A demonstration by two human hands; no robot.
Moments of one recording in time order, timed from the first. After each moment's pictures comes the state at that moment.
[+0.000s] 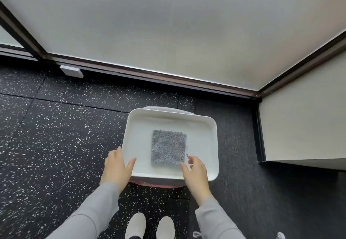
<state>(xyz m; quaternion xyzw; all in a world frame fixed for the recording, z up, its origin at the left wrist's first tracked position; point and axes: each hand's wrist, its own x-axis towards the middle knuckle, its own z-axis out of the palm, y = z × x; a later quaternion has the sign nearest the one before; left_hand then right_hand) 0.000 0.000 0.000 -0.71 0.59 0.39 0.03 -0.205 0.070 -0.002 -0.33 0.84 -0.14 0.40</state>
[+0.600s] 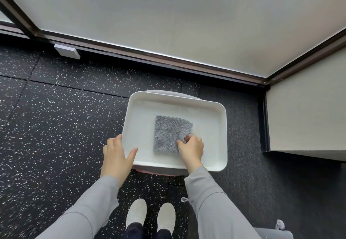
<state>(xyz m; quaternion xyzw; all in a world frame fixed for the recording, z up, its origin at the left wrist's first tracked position) 0.005 0.004 -0.028 -0.72 0.58 0.38 -0.05 -0.192 0.018 -0.048 -0.27 0.89 -0.11 0.36</state>
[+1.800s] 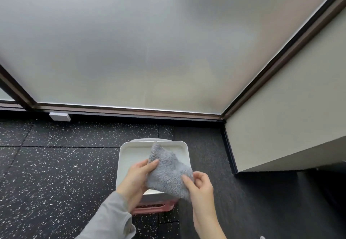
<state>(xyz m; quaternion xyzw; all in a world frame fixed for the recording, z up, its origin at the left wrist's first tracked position) -0.053 0.010 0.205 -0.44 0.26 0.84 -0.19 -0.178 0.120 0.227 -0.07 0.75 -0.52 0.41</state>
